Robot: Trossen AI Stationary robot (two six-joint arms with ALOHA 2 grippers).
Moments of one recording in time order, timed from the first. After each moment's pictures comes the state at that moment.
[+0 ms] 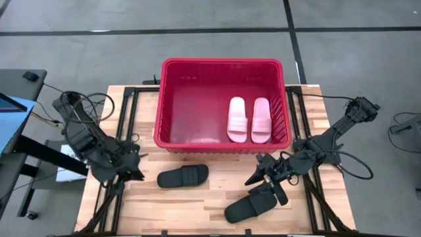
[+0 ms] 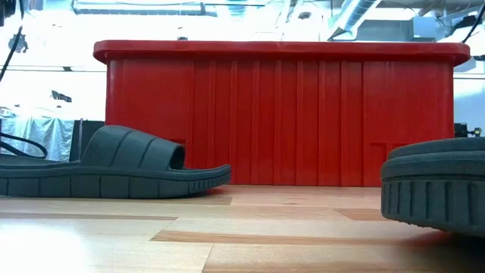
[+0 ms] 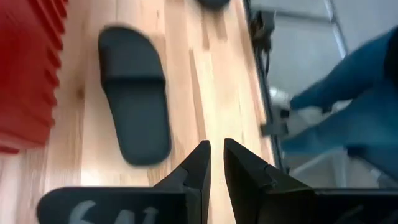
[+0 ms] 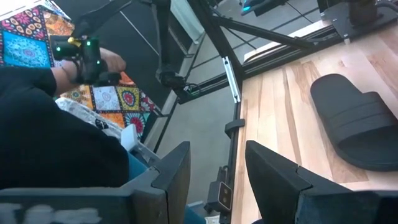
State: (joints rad) left arm -0.86 0.93 1.05 -0.99 -0.25 -0.77; right arm 0.65 1.15 0.89 0.01 0.18 0.62
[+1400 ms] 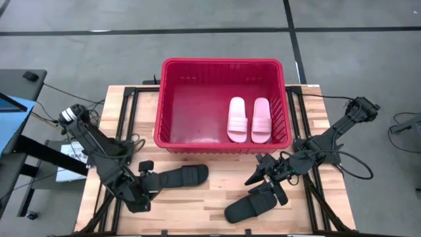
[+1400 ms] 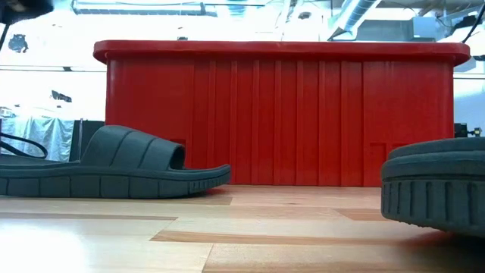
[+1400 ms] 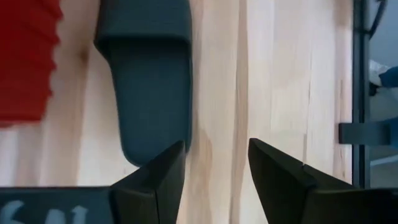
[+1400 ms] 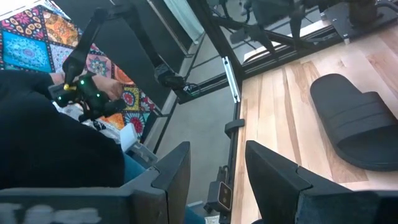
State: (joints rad) left arm -0.86 1.37 1.05 -0.92 -0.31 -0.88; right arm 0.65 1.15 0.89 0.01 0.18 0.62
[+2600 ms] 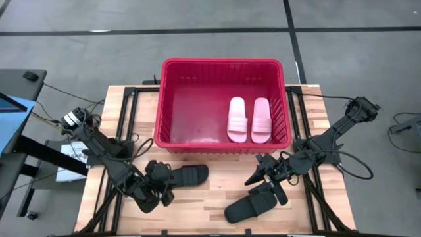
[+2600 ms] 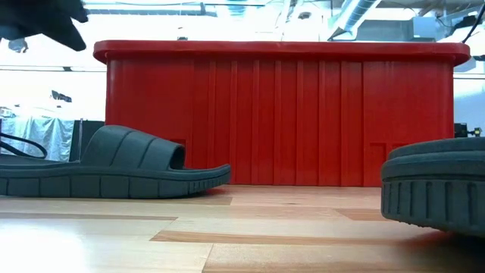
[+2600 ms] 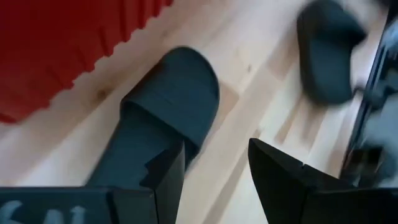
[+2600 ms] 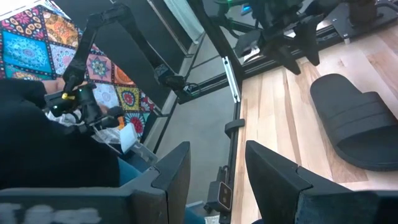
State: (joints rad) left arm -0.78 1.44 1.04 -0.71 -0.62 -1.36; right arm 0.65 1.15 0.89 0.01 0.18 0.62
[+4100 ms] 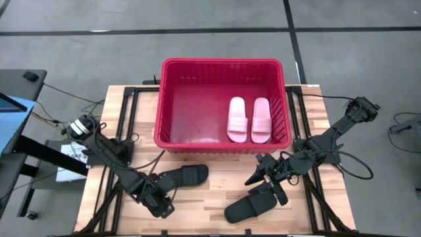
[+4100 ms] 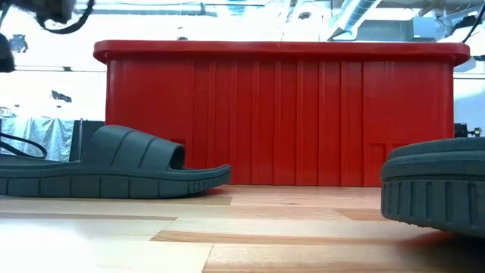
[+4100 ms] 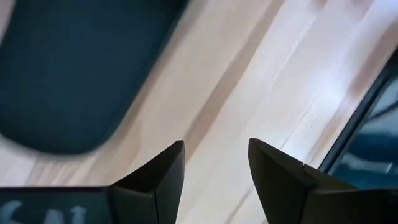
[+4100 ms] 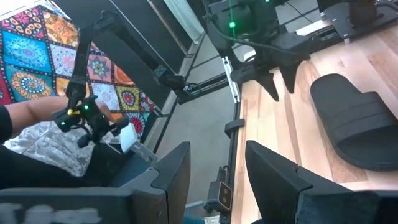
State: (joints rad) left arm -0.76 1.60 1.04 -0.68 -0.14 -1.37; right arm 0.65 1.15 0.89 0.01 0.18 0.62
